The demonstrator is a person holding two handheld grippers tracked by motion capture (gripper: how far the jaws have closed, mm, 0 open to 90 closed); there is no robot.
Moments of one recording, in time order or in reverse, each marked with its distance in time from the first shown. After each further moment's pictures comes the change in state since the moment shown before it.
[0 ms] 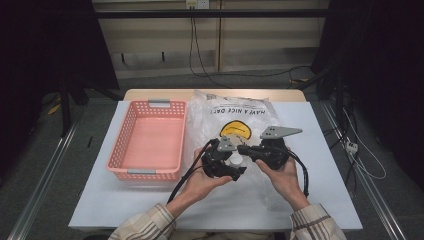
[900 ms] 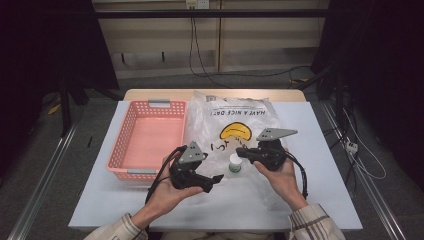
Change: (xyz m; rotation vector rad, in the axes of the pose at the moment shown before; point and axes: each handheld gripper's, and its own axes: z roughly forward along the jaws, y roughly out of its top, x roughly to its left) left arm 0.009 -0.035 -0.082 -0.099 0.008 0.011; right arm 0.000 -0.005 0.008 0.046 -0.005 -0.013
